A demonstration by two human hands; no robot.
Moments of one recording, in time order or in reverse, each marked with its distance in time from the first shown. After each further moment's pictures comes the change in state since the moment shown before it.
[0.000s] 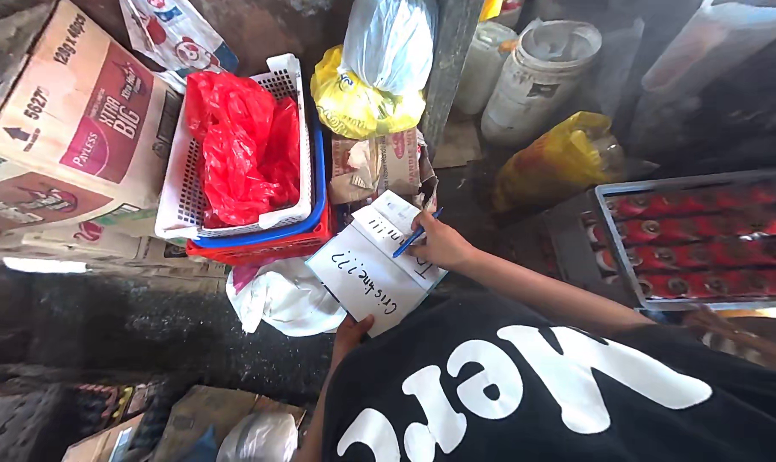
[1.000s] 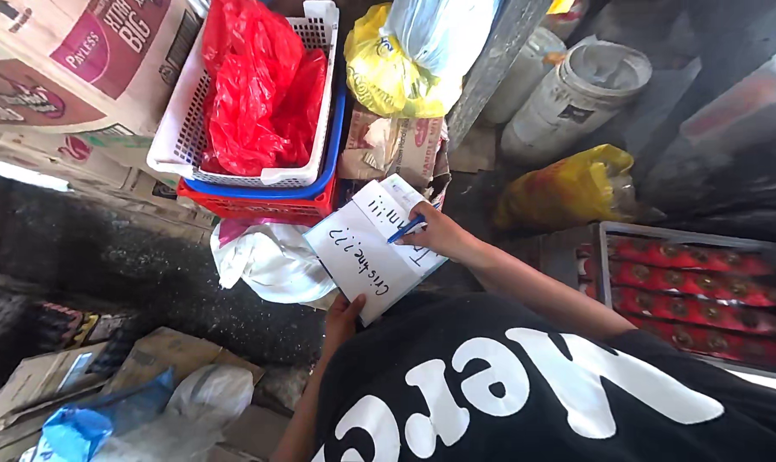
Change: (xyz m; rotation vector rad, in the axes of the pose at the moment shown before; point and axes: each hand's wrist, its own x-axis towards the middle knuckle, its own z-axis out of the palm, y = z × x) left_hand -0.006 -0.026 0.038 -0.224 0.179 0.129; right_hand 0.015 0.002 -0.008 0.191 -0.119 -0.091
